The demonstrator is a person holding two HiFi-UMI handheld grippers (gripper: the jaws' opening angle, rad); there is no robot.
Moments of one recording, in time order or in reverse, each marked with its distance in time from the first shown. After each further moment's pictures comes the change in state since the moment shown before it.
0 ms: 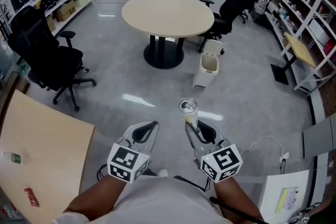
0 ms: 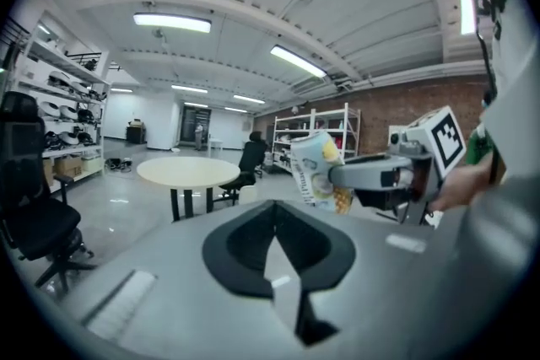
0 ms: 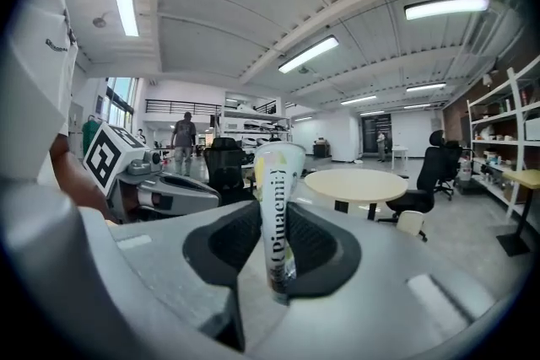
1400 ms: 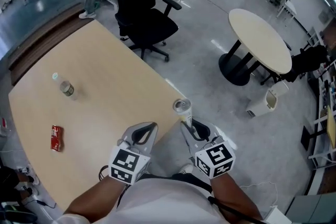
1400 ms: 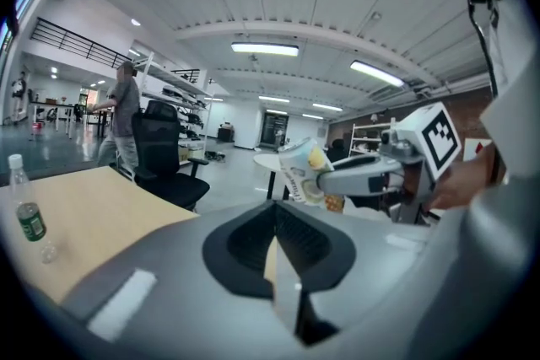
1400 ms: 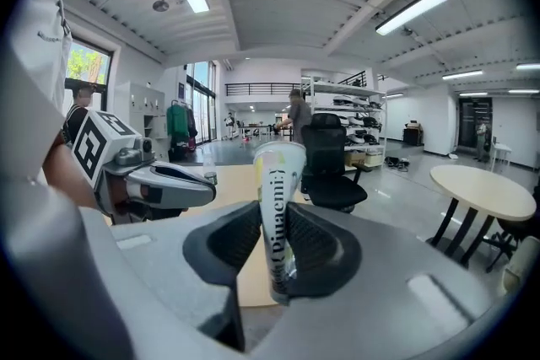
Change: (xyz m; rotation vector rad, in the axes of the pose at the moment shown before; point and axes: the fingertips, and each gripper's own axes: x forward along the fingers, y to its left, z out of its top) left arm -0.351 0.166 -0.125 -0.213 -0.032 0.503; right arm 0.154 0.389 -0.016 -0.188 0.153 0.535
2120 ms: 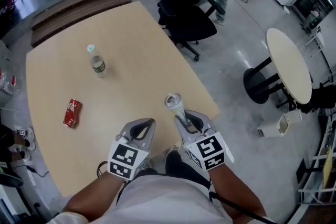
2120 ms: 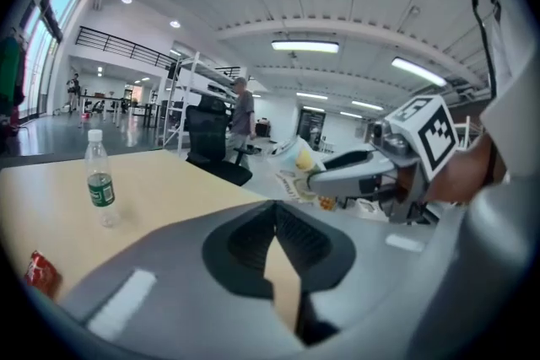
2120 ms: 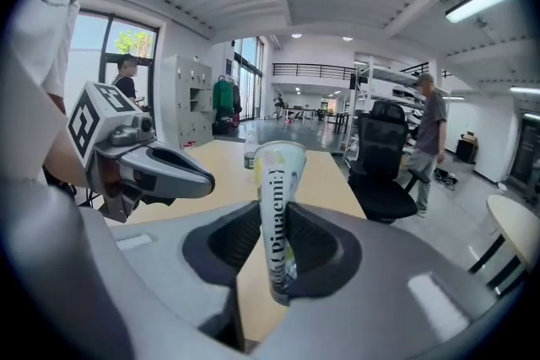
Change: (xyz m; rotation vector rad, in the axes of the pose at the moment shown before) left arm -0.073 0.083 -0.042 -0.136 0.022 0.253; right arm 0.100 0.095 0.002 -0.223 0.125 0.269
